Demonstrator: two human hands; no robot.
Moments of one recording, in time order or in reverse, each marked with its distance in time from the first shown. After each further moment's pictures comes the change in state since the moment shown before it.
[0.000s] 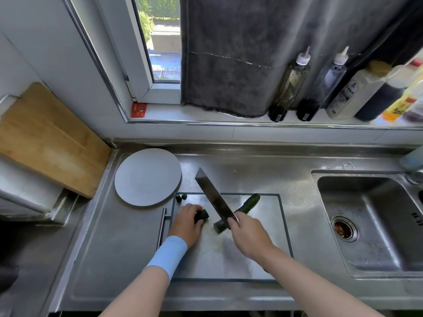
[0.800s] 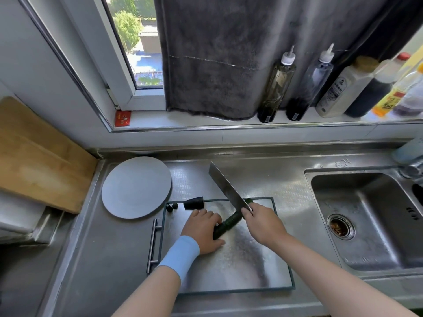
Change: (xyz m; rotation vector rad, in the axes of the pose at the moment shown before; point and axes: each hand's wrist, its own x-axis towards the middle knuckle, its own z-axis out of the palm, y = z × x) left_hand 0.034 0.051 0.022 0.526 -0.307 0.327; right_hand 0.045 0.034 -0.050 -0.135 0.108 0.060
